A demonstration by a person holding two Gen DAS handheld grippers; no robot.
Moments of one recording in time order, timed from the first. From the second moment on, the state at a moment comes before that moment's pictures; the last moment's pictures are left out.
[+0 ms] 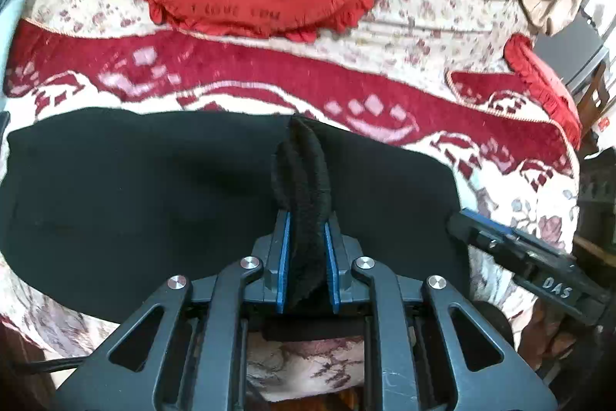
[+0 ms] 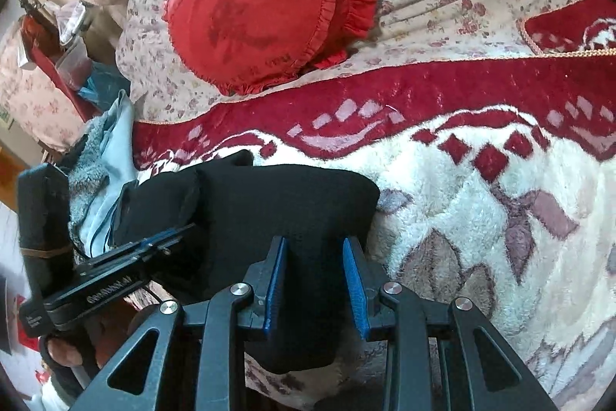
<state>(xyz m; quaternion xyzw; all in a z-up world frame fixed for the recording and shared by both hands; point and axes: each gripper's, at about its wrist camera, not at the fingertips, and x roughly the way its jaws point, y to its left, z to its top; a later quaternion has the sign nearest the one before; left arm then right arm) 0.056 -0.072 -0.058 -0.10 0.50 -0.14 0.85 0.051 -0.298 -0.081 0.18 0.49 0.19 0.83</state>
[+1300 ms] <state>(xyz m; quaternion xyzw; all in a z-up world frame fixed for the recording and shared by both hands) 0.040 -0.035 -0.081 -0.12 0.52 -0.08 0.84 0.027 -0.250 -0.087 0.11 0.52 0.22 0.82</state>
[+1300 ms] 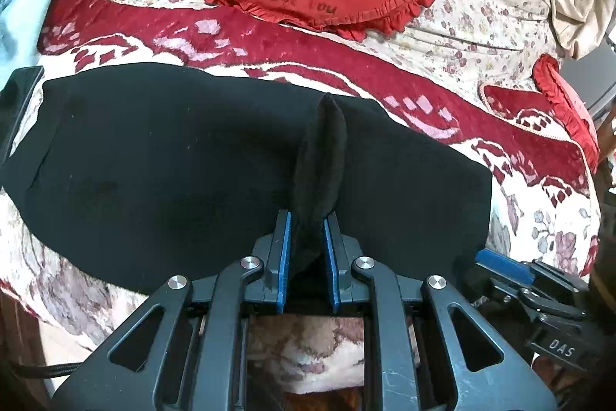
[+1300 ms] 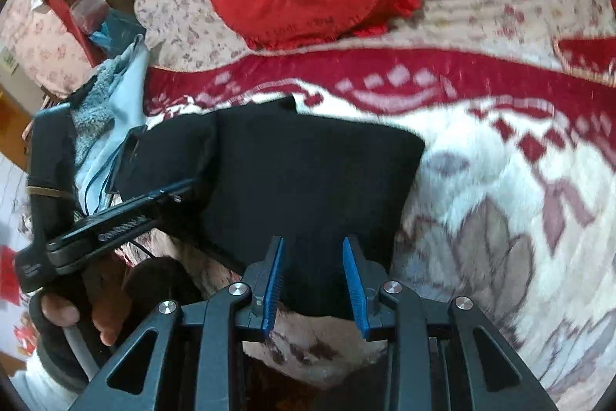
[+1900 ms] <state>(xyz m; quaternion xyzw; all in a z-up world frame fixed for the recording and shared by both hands) 0.031 -0.035 -0.087 -0.11 0.52 -0.08 0.84 0.067 -0.290 -0.121 0.28 0.54 0.19 0.77</state>
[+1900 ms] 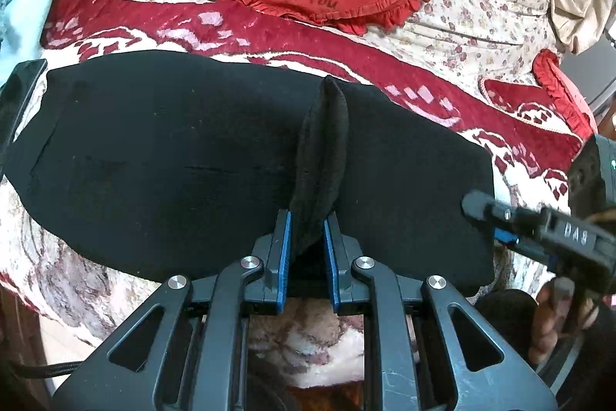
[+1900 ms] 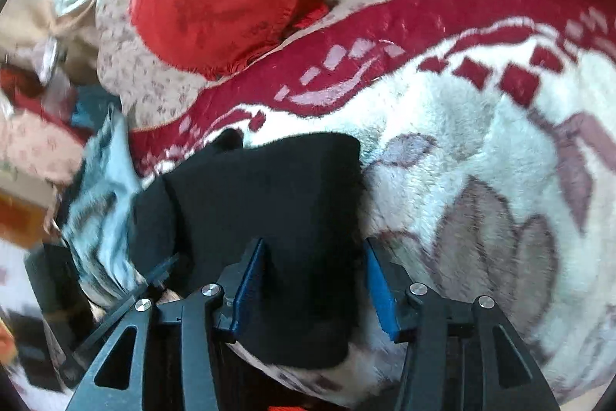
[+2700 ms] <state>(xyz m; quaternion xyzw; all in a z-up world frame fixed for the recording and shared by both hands) 0.023 -0.034 -0.075 -0.12 0.51 -0.06 0.85 0.057 -0.282 -0.057 0.15 0.48 0.15 0.85</state>
